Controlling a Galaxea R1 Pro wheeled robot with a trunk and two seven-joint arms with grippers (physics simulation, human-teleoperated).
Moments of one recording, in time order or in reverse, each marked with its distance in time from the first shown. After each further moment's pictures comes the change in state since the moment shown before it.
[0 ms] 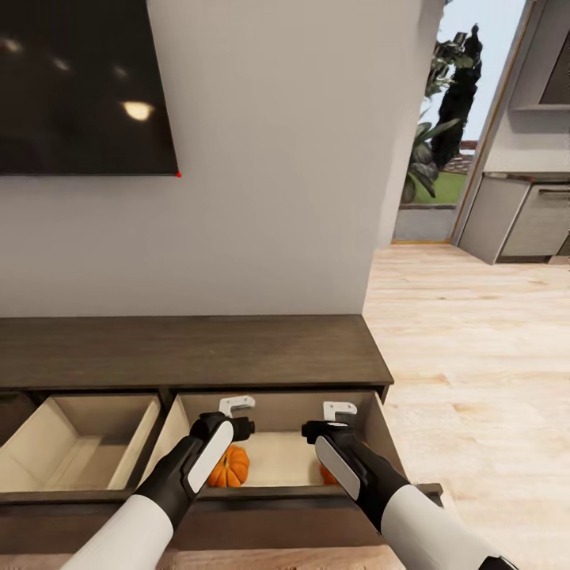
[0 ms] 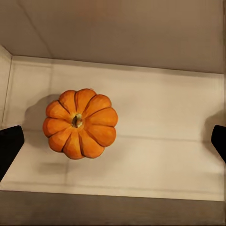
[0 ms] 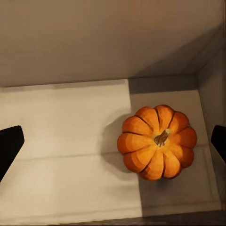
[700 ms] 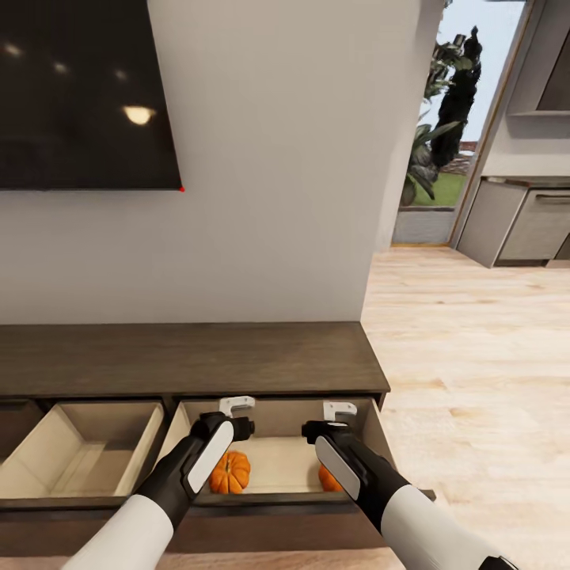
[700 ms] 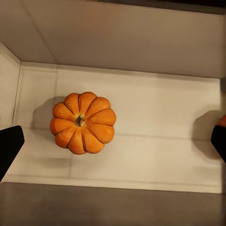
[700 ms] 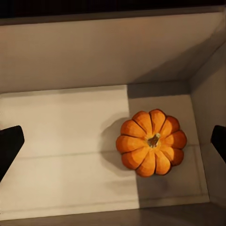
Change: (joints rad) left arm 0.000 -0.001 0.000 0.000 0.000 0.000 0.002; right arm 0.000 0.000 0.000 0.000 0.000 -0.002 0.001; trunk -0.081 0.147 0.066
